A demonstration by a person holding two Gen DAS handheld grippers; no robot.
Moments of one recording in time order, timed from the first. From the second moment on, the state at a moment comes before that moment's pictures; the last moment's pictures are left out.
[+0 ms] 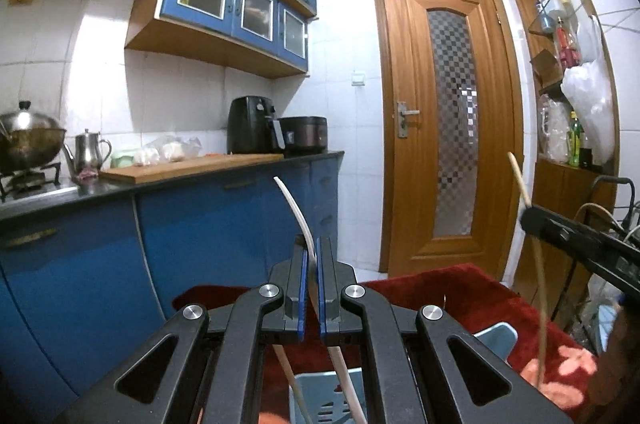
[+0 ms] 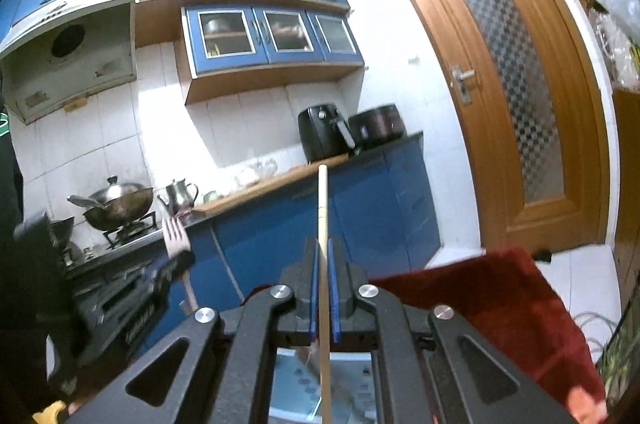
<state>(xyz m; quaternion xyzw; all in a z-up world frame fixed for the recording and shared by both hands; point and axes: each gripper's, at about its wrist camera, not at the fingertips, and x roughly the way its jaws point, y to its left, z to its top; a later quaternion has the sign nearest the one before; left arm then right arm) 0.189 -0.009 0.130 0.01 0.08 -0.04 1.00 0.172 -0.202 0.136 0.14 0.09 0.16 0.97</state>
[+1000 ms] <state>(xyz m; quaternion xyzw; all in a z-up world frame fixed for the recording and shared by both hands) 0.173 -0.015 0.109 -0.01 0.13 -0.09 0.99 0.174 -0.195 0.093 0.12 0.14 0.15 0.97</state>
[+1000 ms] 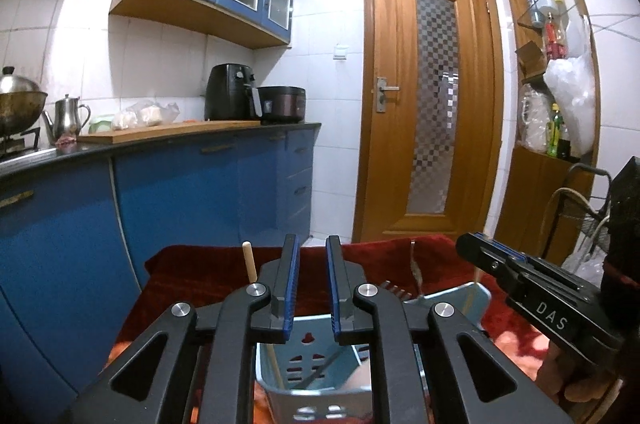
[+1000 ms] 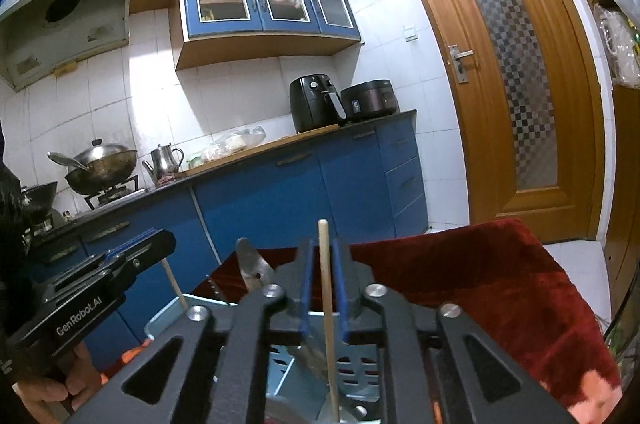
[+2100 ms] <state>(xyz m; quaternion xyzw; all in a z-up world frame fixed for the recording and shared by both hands) 0.071 -0.008 0.092 -0.03 0.23 -0.12 0.96 0.053 -0.203 0.106 0.13 0.23 0.13 0.96</state>
